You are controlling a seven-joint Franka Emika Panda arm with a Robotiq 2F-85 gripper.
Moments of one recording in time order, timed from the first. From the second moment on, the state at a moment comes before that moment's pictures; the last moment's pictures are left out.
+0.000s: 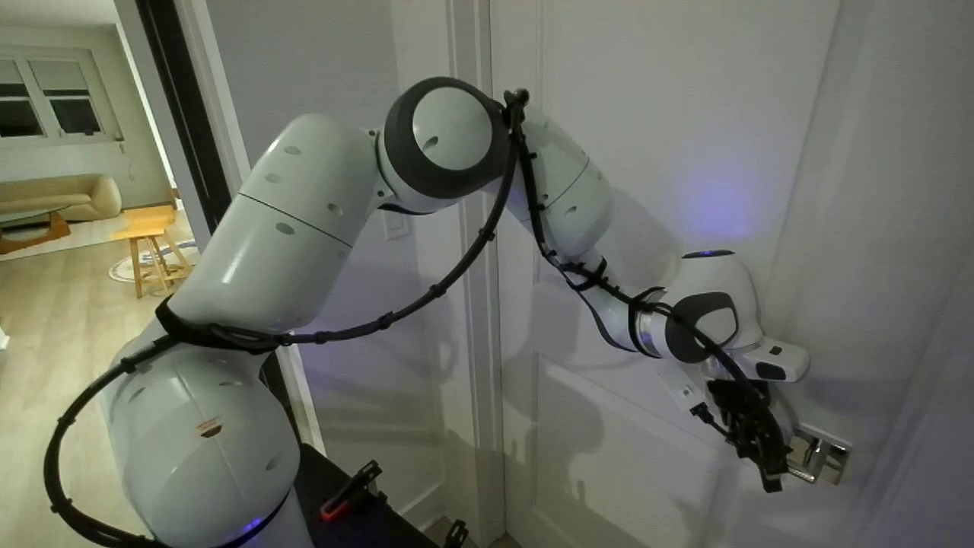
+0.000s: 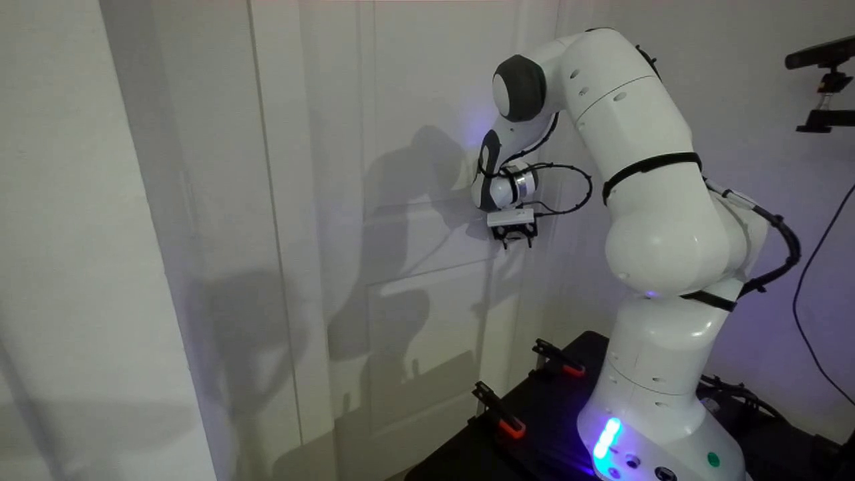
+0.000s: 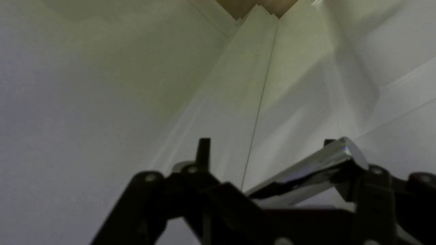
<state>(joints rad) -0.14 0.71 -0.56 -1.85 -0.02 2.63 0.50</state>
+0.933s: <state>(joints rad) -0.14 0.72 -0.56 -1.86 -0.03 2.65 0.49</state>
